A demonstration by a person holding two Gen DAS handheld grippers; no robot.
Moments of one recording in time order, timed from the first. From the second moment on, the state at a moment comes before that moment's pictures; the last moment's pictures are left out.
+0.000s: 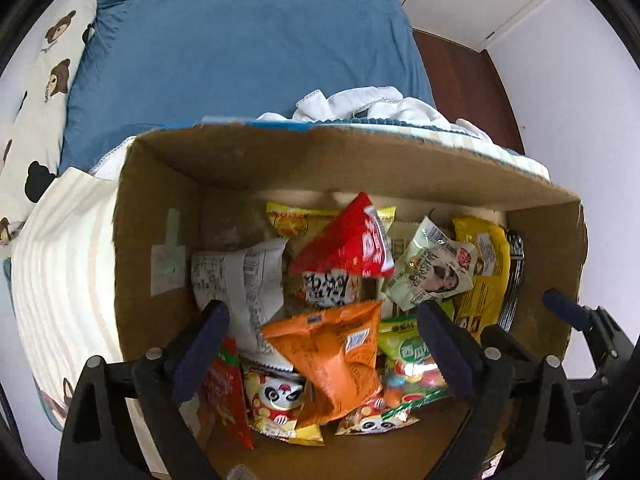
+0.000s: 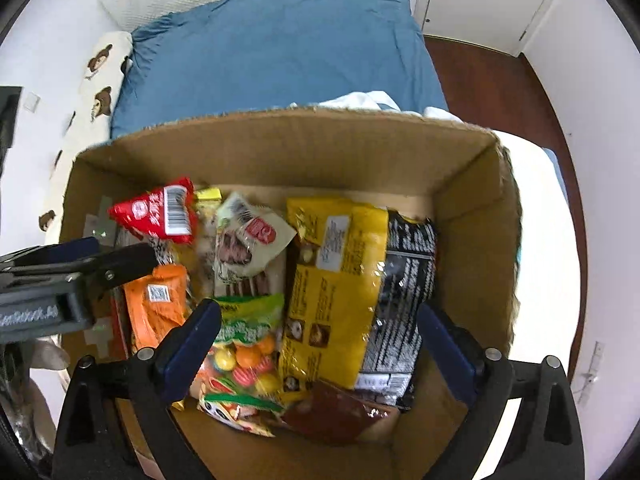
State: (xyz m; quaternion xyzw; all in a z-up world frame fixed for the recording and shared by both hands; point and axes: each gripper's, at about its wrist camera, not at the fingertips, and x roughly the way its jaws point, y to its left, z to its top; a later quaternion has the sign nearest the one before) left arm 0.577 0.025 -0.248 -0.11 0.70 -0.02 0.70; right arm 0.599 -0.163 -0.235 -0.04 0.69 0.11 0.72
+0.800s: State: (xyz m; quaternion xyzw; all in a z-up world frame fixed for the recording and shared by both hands) left arm 0.459 0.021 -0.163 -0.06 0.57 0.01 0.82; right arm 0.496 -0.185 -0.160 -0.03 0.60 0.12 0.79
